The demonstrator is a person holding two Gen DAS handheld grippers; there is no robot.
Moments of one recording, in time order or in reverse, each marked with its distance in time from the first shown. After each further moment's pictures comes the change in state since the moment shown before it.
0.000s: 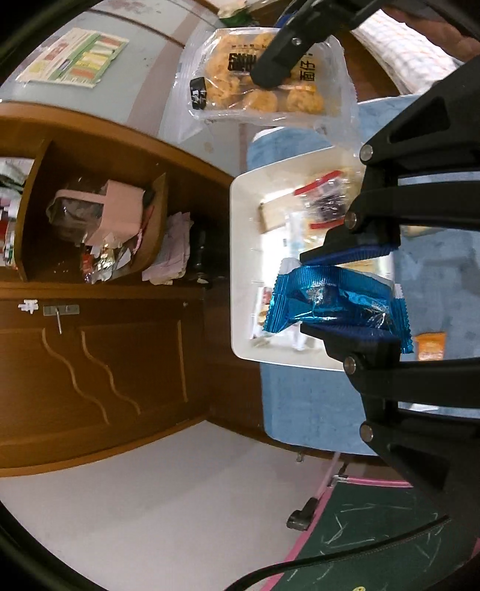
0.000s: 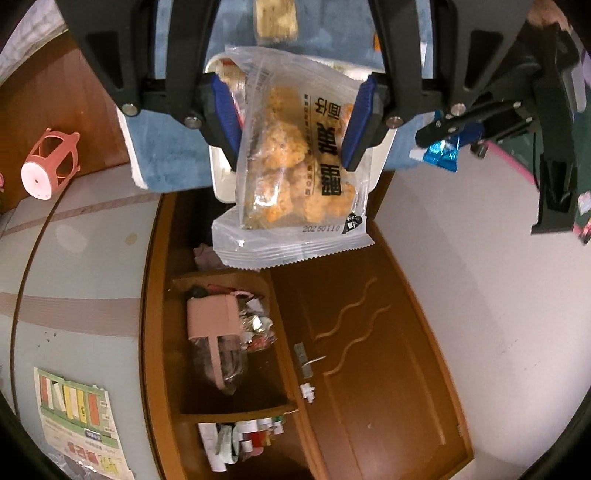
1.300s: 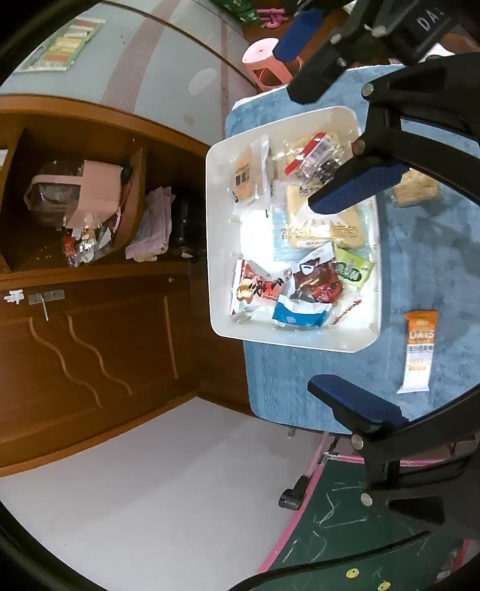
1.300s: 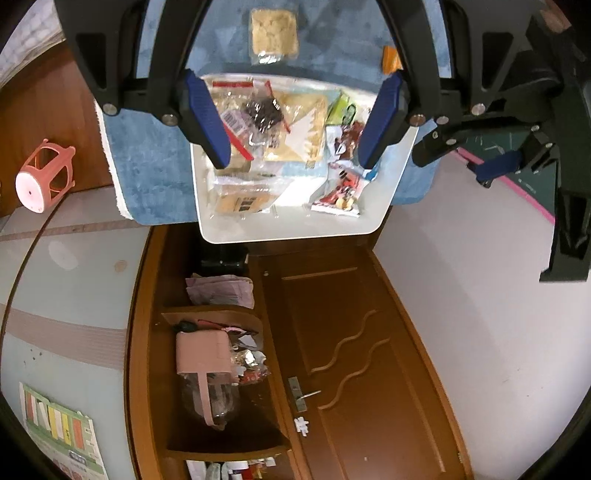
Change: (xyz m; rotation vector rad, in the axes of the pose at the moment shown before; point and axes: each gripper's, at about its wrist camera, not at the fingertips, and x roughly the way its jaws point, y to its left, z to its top) left arm 0.010 -0.005 -0.031 0.037 0.041 0.115; right arm 0.032 0.003 -0.036 -0.034 0.119 0.023
